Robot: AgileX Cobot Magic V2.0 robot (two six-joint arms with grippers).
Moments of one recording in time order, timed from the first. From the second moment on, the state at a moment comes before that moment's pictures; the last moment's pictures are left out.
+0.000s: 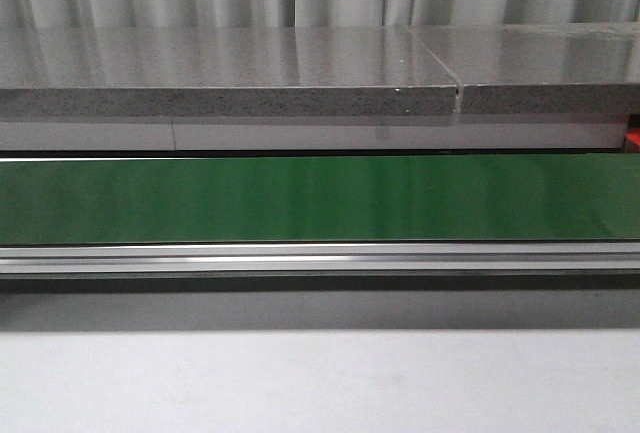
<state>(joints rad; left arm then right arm) -0.22 0.51 -0.70 -0.12 0.76 0.06 -0.75 1.44 -0.81 0.16 0.51 0.20</state>
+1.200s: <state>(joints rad) -0.22 0.51 -0.70 -0.12 0.76 0.06 -0.12 0.88 -0.81 0.02 0.52 0.19</state>
